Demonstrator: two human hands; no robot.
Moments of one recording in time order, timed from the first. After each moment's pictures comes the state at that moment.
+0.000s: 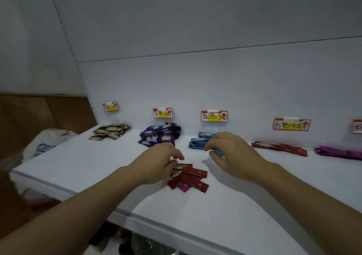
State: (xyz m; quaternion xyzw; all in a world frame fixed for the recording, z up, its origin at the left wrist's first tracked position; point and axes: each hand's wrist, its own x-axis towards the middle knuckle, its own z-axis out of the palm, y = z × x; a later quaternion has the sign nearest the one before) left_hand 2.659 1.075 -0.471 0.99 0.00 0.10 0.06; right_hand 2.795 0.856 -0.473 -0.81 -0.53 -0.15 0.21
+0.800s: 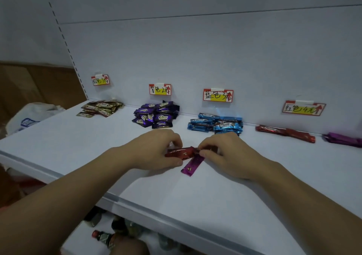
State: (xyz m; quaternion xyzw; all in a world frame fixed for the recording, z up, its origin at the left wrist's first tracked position) left_hand 2.660 1.091 -0.480 1.00 0.00 0.02 0.09; right_hand 2.781 0.879 -0.501 -0.81 -0.53 0.00 0.25
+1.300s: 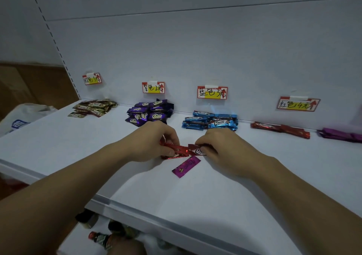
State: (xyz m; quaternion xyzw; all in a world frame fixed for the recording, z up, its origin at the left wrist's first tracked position) left_hand 2.675 1.087 -0.471 0.98 0.03 0.02 0.20; right_hand 2.789 0.878 -0.505 -0.83 -0.53 -0.05 0.16
